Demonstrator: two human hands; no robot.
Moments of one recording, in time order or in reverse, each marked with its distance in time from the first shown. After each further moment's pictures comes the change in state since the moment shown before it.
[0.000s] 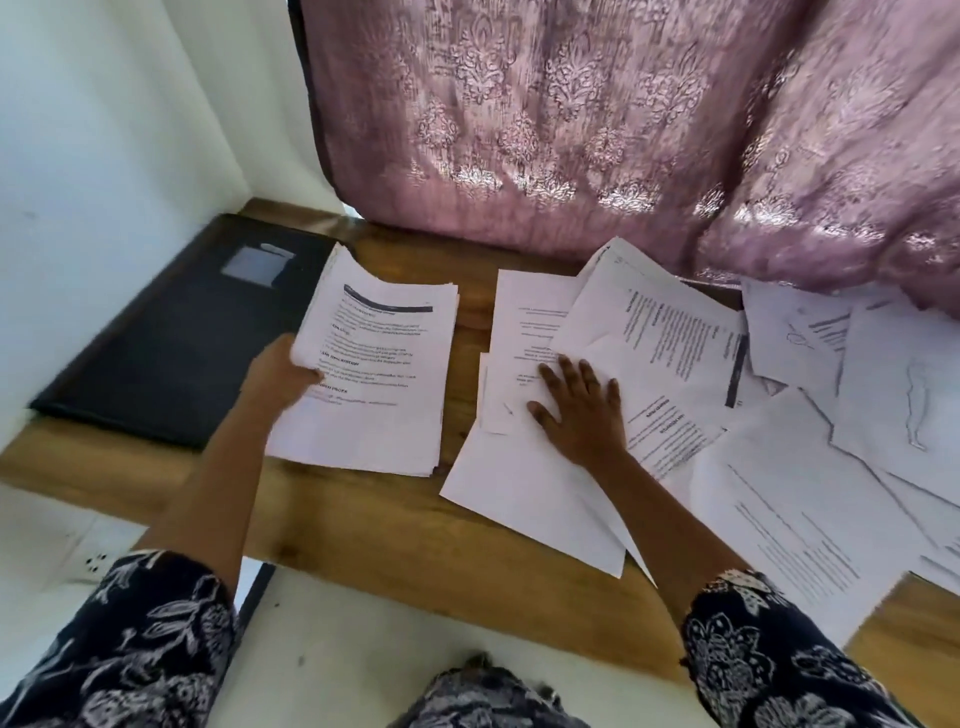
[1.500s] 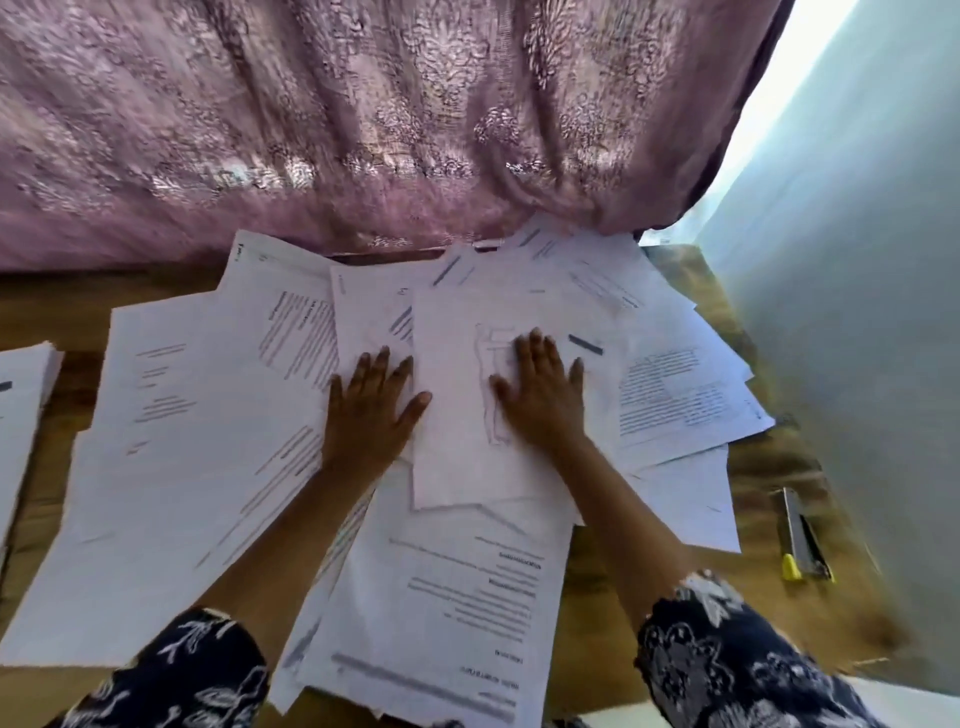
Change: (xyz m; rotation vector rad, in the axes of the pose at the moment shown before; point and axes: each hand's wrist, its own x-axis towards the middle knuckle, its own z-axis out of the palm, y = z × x) left_hand -0.157 0.270 0.416 0.586 -0.072 0.826; right_hand -0.082 0.351 -0.033 0.159 -0.004 0.431
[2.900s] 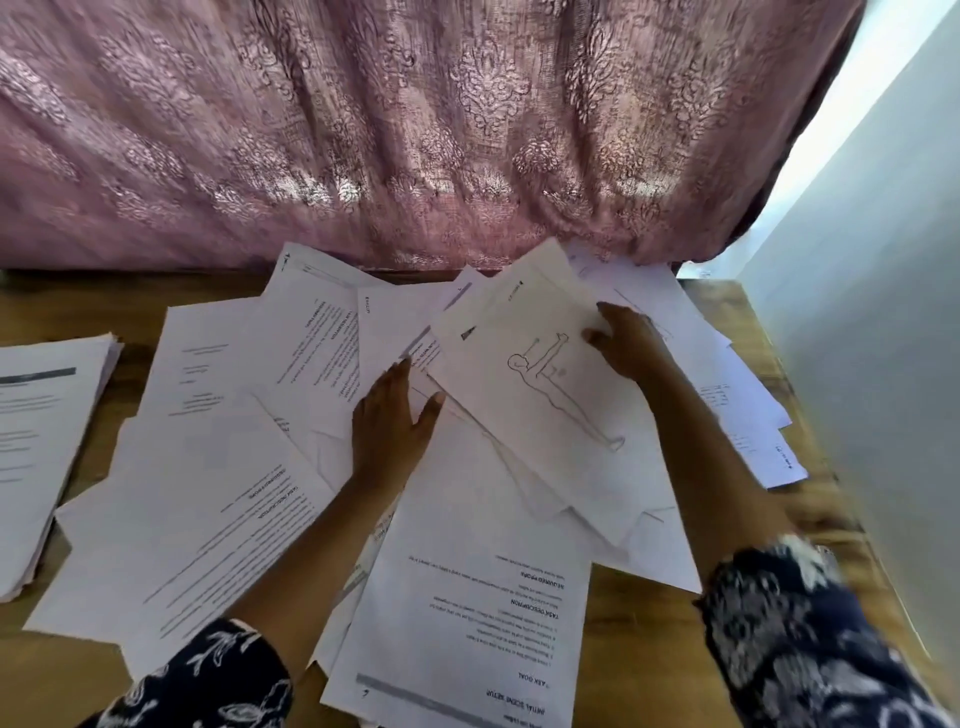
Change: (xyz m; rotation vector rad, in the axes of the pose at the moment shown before) left_hand 0.003 0.014 -0.005 -0.288 0.143 -0.219; right_hand 0.069 0.047 -0.097 0.269 0.021 -0.046
